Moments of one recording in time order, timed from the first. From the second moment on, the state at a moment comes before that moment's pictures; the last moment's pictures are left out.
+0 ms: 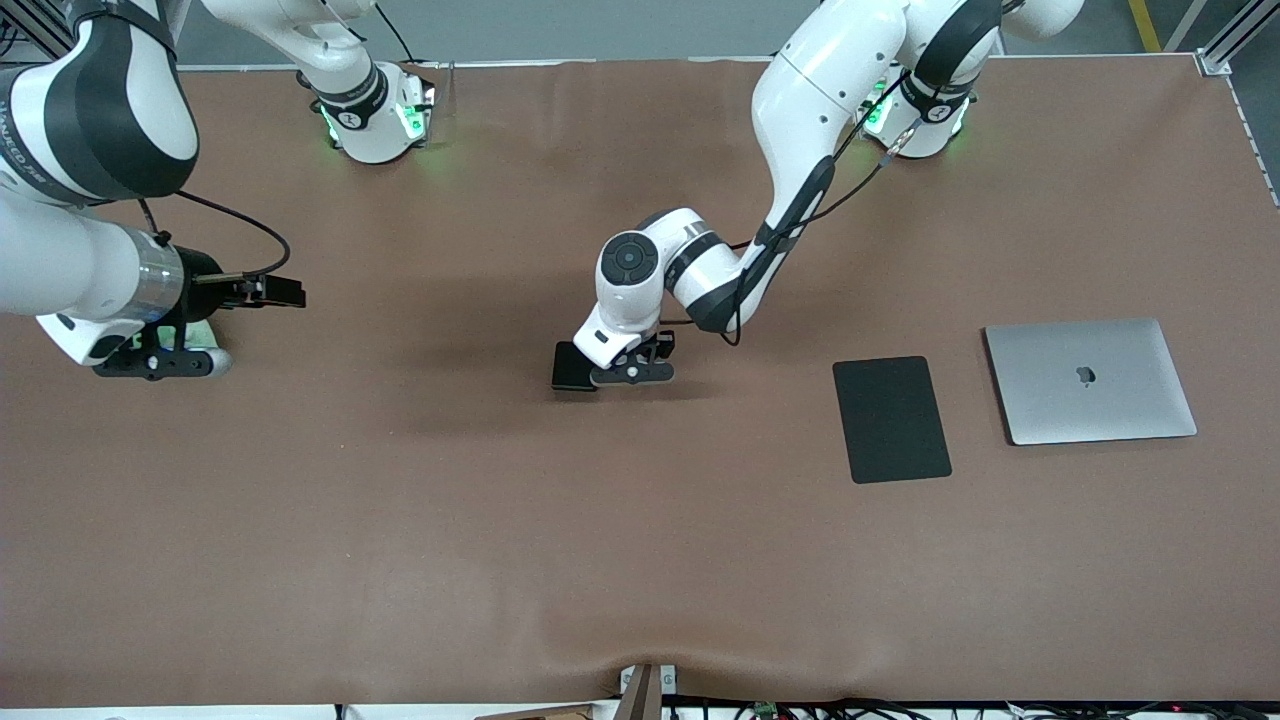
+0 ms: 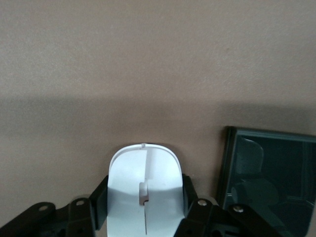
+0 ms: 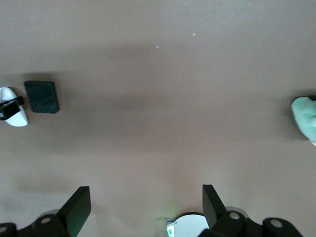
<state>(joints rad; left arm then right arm) -0.77 0.88 -0.12 -1.43 0.10 2.35 -0.95 0.07 0.20 0.03 -1.56 0.13 1.45 0.11</state>
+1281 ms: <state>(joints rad) -0.42 0.54 -0.24 -1.60 0.10 2.11 -0.80 0.33 0.22 0.03 -1.80 0.21 1.86 0.37</state>
